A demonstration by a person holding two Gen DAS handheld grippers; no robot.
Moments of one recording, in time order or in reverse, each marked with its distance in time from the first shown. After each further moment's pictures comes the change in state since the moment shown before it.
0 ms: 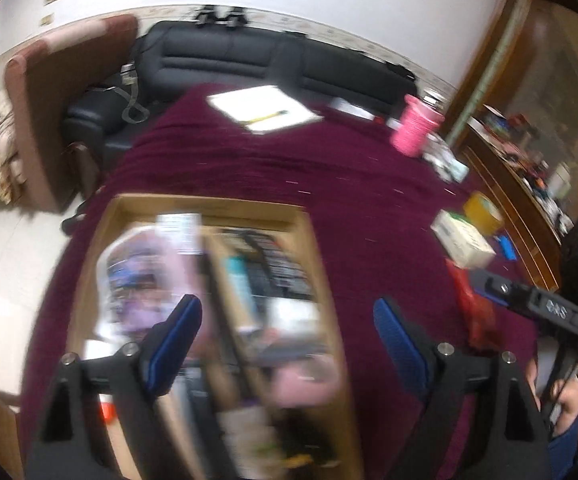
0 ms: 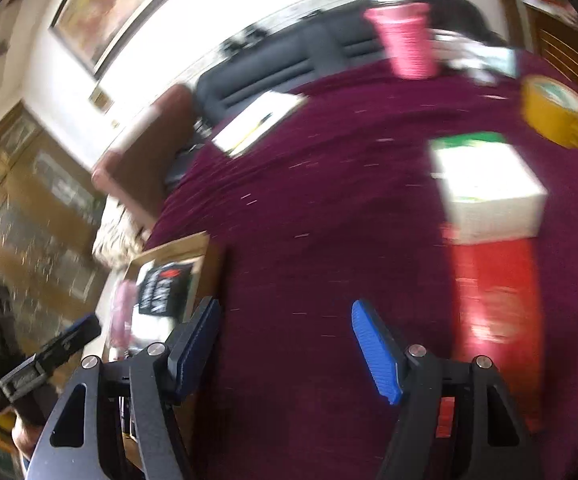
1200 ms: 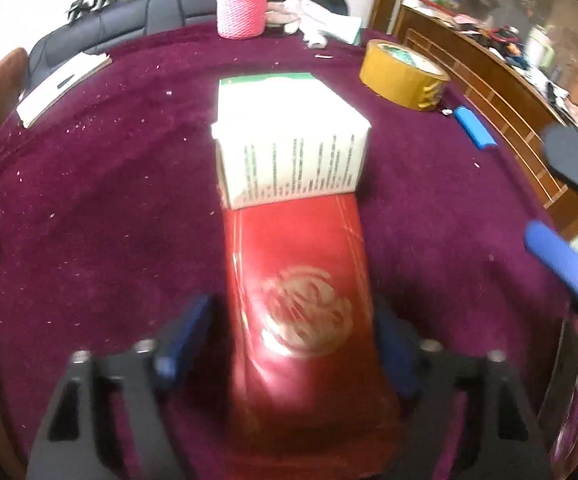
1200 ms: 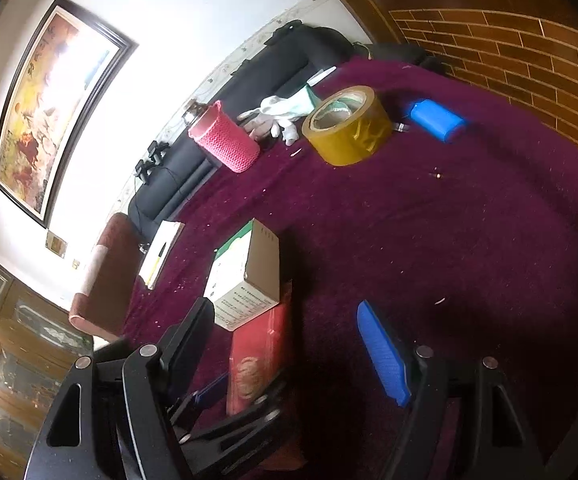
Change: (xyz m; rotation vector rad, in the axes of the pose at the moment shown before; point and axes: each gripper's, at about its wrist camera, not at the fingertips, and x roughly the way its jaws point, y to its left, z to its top) left arm 0.187 -0.267 -0.045 0.276 0.235 0.000; right arm -0.104 -0.172 -0.004 0.382 -0.277 -0.091
